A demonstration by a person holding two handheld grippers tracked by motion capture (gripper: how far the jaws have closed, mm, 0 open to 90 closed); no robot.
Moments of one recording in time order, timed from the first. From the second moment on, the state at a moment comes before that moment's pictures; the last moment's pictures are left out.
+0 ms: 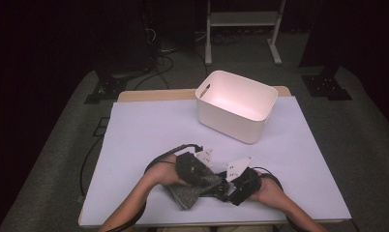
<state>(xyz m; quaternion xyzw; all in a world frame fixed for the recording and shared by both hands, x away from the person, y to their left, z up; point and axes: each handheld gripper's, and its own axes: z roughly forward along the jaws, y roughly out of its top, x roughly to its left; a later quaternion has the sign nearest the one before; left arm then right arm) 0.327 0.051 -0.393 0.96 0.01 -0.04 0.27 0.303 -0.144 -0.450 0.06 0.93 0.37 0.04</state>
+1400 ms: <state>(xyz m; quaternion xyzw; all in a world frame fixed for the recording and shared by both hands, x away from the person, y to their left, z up) 0.341 0.059 -0.400 0.96 0.04 -0.05 0.27 0.328 -0.176 -0.450 0.14 0.92 0.37 -0.01</state>
